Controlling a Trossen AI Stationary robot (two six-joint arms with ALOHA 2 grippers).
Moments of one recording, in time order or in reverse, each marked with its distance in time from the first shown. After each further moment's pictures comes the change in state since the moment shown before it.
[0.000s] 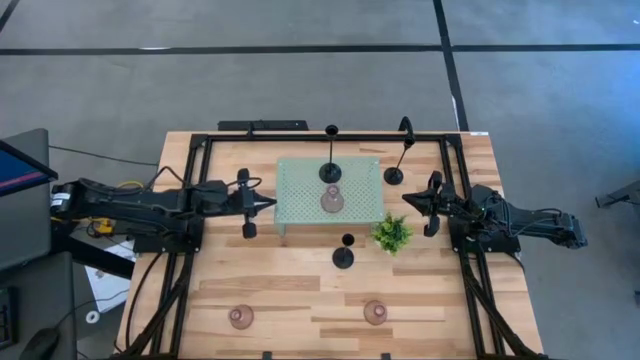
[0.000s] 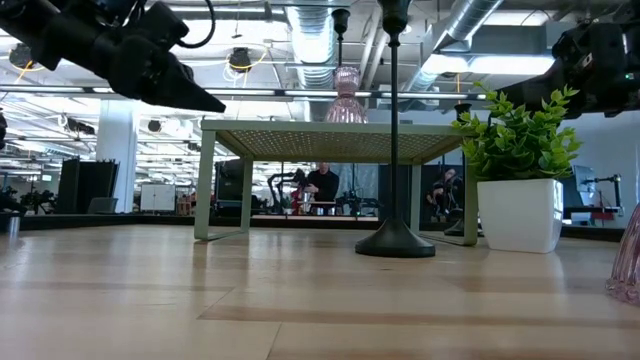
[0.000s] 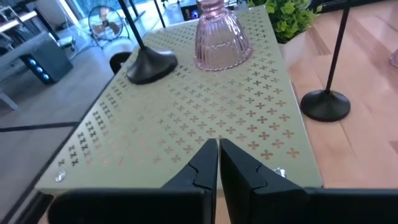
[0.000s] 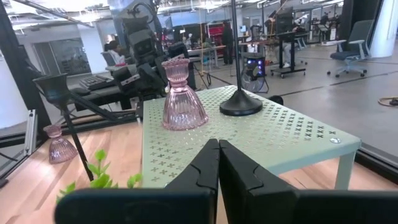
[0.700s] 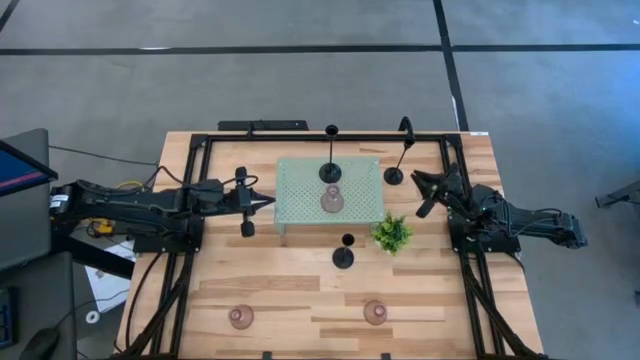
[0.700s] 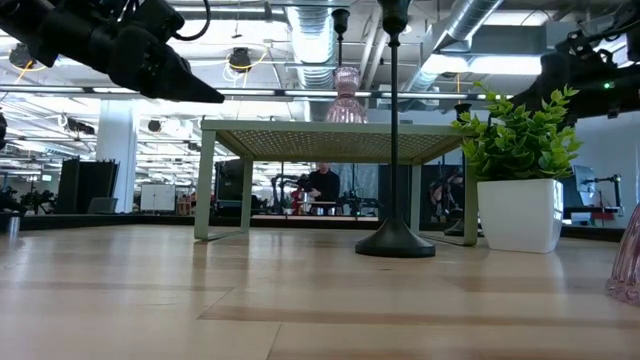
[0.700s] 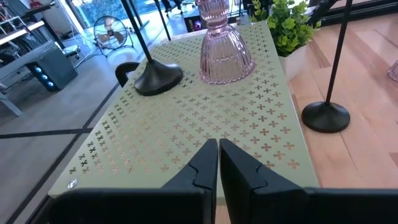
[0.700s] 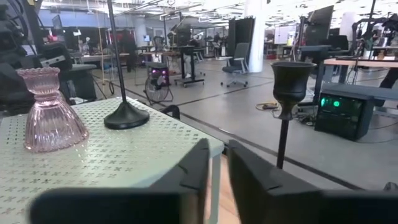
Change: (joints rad) left arm 0.002 -0.043 0.000 -0.001 0.000 0.000; right arm 0.000 0.001 0.000 0.017 0.440 -0.114
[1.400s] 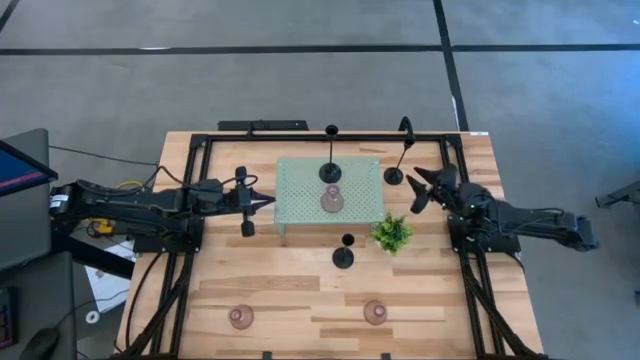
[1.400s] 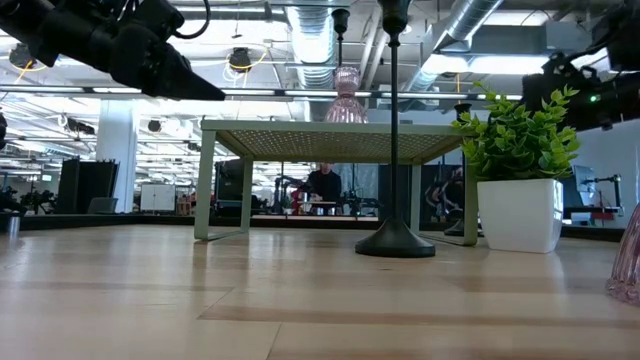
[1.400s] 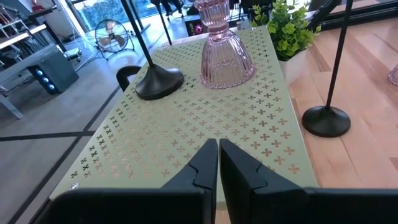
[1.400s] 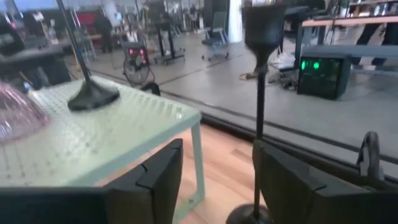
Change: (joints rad) left arm 0.000 0.001 0.000 0.016 0.000 0.002; right arm -0.080 0.174 -0.002 0.026 0.008 0.158
